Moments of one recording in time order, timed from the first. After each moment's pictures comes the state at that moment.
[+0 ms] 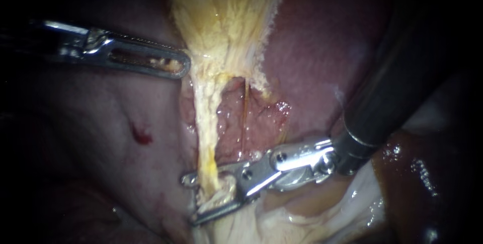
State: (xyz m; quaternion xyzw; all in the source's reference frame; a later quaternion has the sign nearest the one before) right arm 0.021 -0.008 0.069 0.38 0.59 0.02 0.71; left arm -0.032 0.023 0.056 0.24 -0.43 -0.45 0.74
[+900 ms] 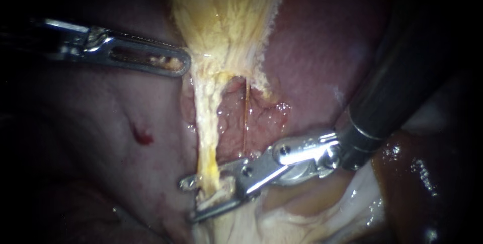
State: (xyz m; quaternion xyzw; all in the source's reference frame) right arm 0.020 -0.007 0.068 0.38 0.60 0.03 0.71; left arm -0.032 0.023 0.056 0.24 -0.44 -0.45 0.74
